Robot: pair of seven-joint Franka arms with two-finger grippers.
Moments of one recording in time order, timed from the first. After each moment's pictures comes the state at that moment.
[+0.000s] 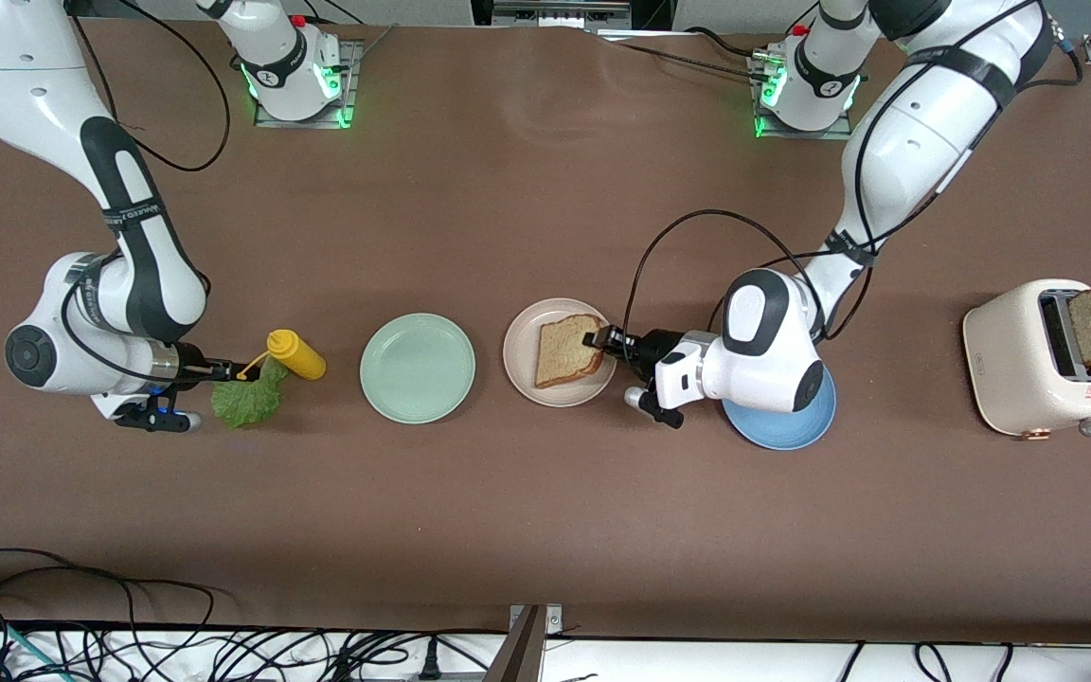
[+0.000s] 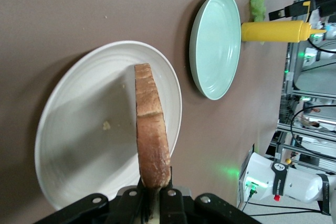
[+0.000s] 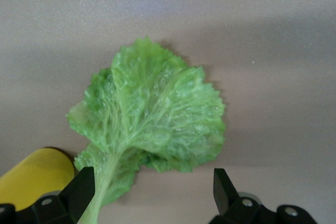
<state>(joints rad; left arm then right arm) 0.02 0.90 -0.55 -1.51 -0.68 2.14 0.38 -0.07 0.63 0.03 -1.74 0.12 2.16 -0.03</state>
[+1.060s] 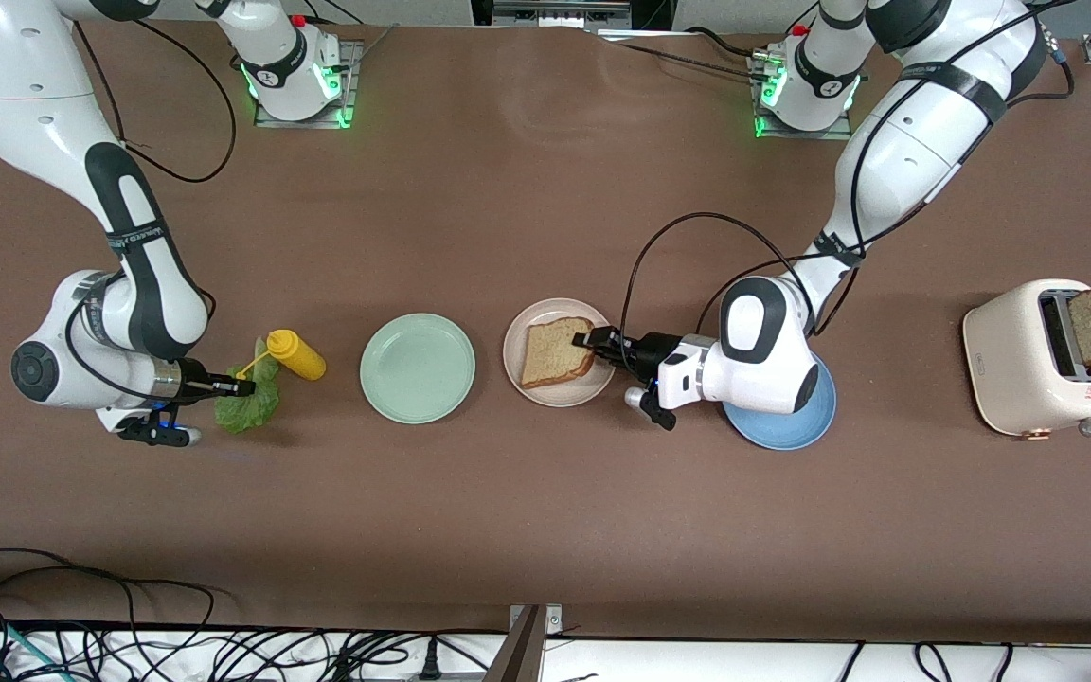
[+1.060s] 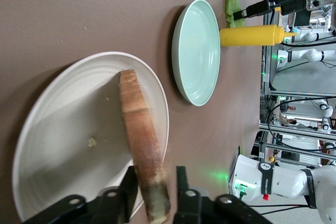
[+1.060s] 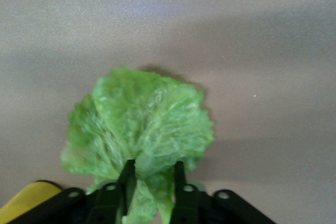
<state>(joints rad) 0.03 0.91 -0.54 -1.51 -0.76 2.14 0.50 -0.09 0.70 0.02 -1.66 0.16 2.17 -0.05</state>
